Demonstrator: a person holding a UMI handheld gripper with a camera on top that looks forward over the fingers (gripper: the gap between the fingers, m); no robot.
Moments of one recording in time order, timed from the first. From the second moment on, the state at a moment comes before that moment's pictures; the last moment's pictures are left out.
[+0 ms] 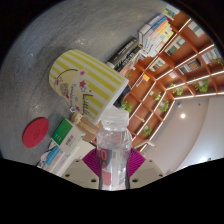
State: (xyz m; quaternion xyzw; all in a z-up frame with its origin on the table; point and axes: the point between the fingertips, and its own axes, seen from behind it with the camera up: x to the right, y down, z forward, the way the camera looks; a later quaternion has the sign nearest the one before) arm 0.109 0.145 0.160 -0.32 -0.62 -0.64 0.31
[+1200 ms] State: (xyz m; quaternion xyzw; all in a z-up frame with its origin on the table) arm 0.149 0.124 0.098 -0.75 -0.12 0.07 0.64
